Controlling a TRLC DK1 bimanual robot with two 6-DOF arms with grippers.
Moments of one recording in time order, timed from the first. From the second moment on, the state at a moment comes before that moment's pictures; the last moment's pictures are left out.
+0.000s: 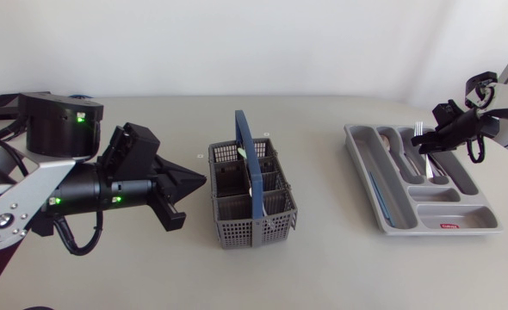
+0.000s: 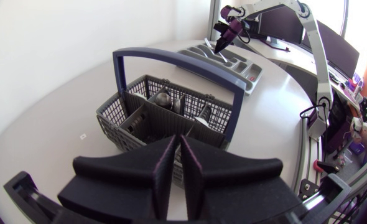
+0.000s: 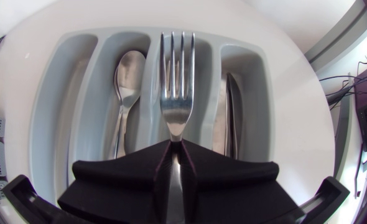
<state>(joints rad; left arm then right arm) -0.45 1.16 0.67 -0.11 0.38 0.22 -0.40 2.26 1.72 -0.57 -0.17 -0.43</state>
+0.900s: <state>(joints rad) -0.41 1.29 0.67 -0.01 0.36 0.22 -0.20 1.76 1.31 -0.36 -0.15 -0.39</state>
